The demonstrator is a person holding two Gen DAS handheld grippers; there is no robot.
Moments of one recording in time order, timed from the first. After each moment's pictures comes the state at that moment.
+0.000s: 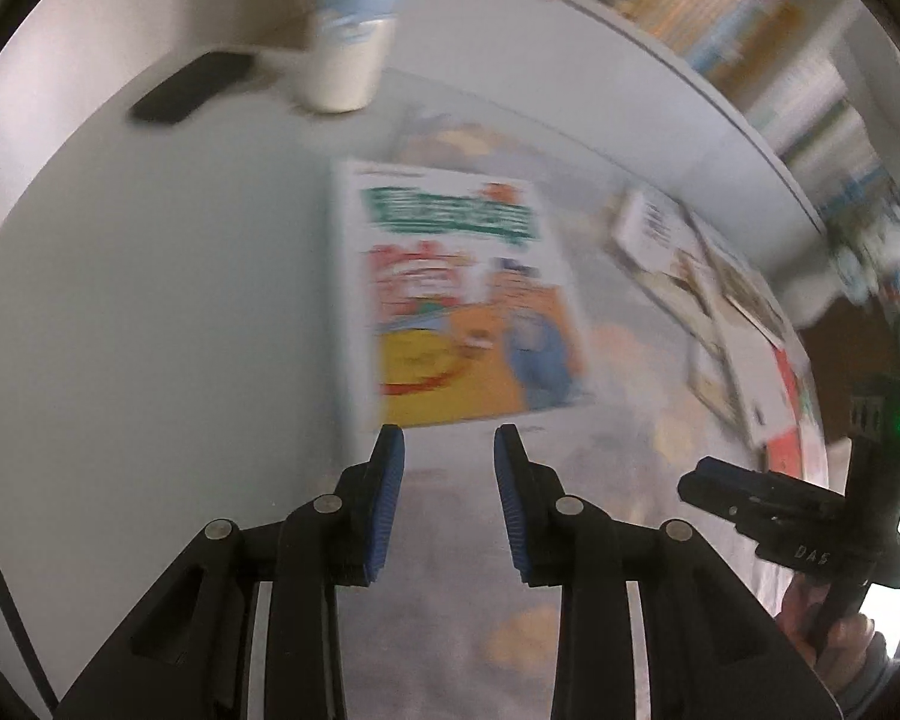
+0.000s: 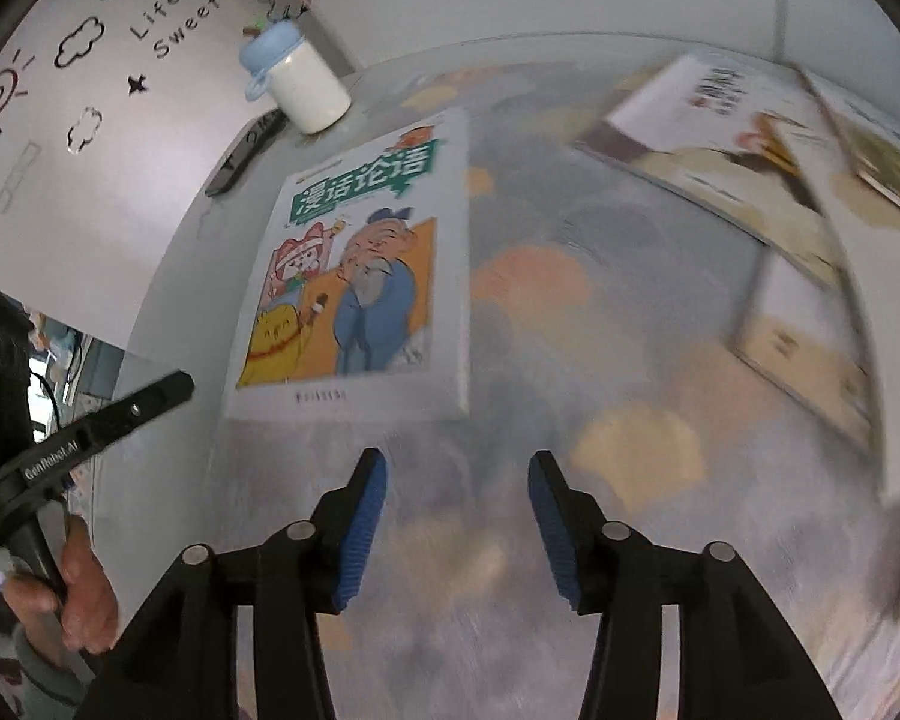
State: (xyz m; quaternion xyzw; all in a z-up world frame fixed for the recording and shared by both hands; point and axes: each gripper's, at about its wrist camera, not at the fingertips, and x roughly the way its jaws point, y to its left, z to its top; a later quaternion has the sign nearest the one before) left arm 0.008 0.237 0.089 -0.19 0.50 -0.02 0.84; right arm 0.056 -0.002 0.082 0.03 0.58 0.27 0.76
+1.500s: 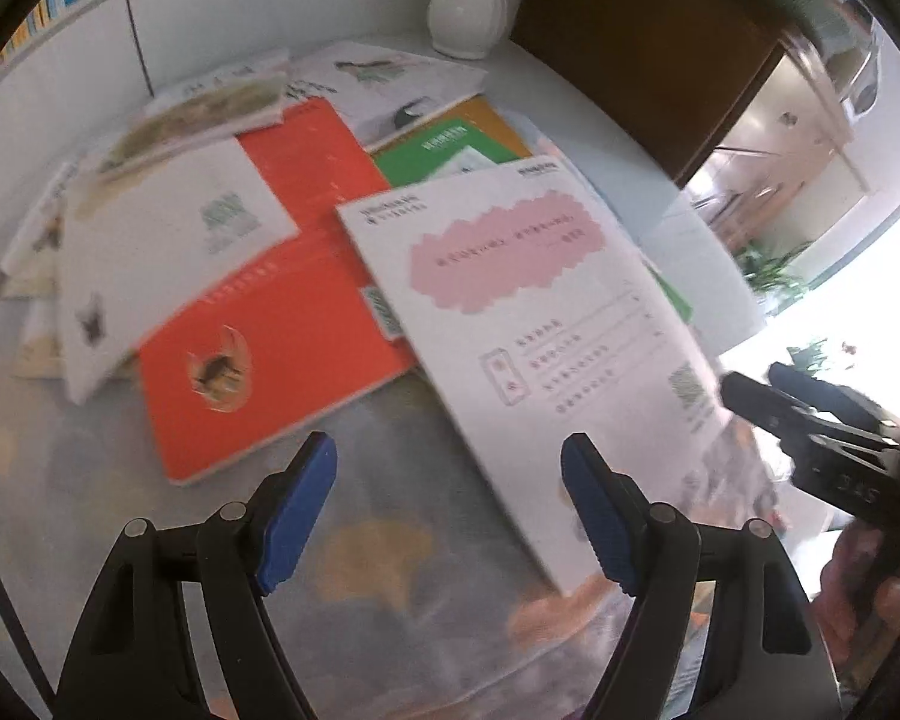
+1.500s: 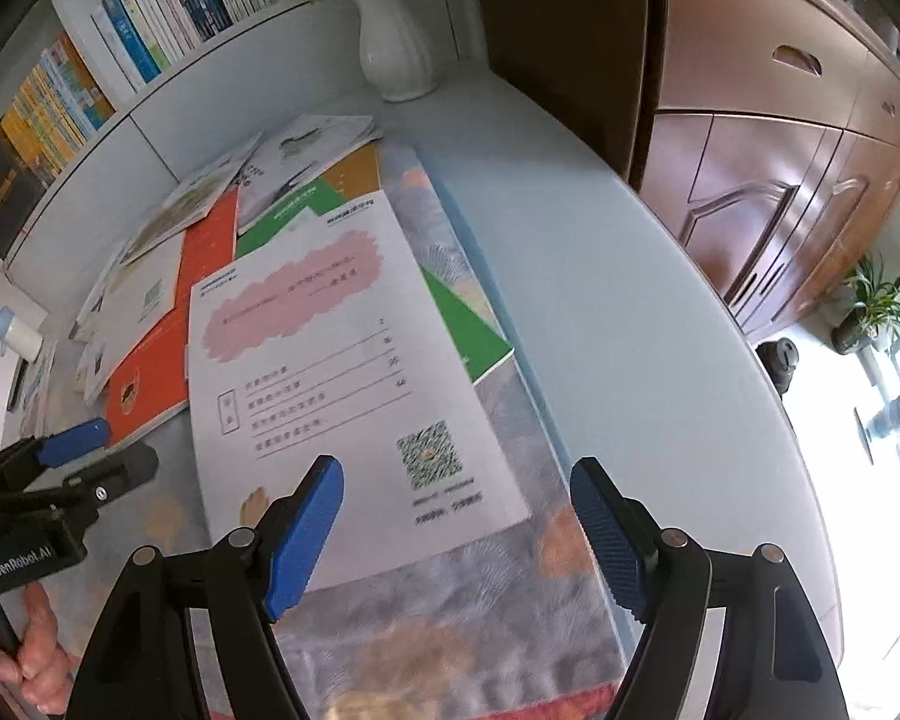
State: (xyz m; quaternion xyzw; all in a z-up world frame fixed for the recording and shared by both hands) left arm 0.018 -0.276 0.075 0.02 0.54 -0.21 0.81; right arm -0.047 -0.512 0.091 0.12 0.52 -0.02 0.85
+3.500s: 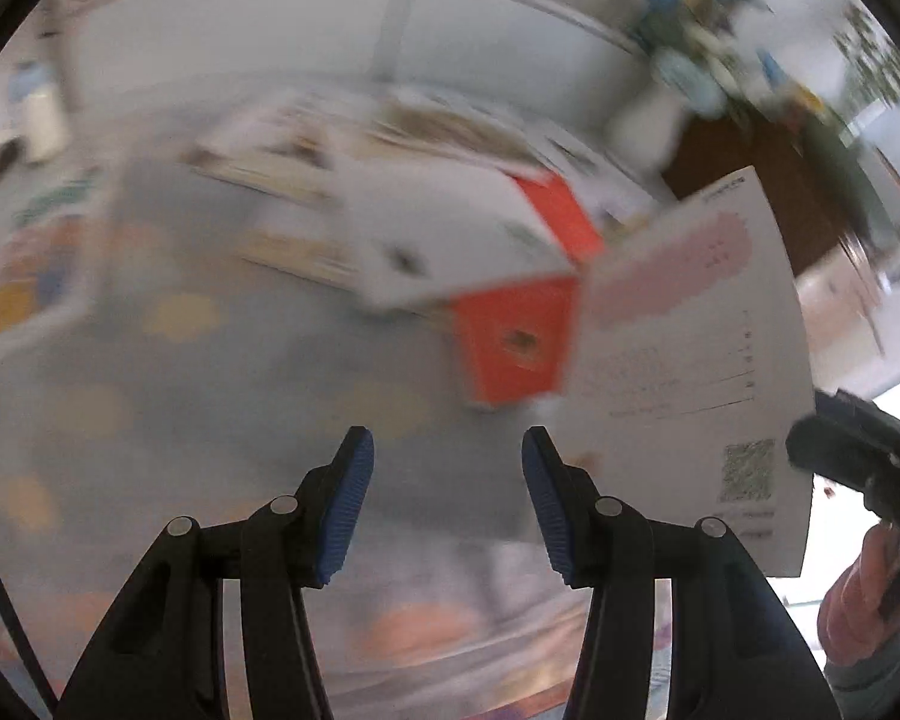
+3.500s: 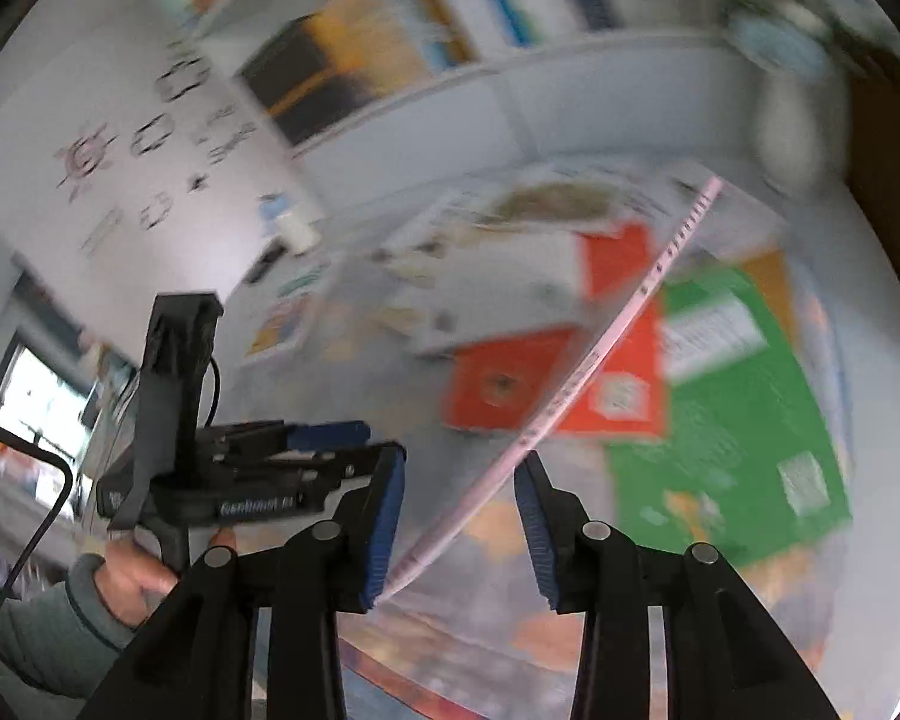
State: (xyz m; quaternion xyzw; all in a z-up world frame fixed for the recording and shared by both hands) left arm -0.015 -0.094 0.121 -0.12 0.51 -0.09 0.85; right arm -0.027 -0.339 0.184 0.07 0.46 0.34 0.82
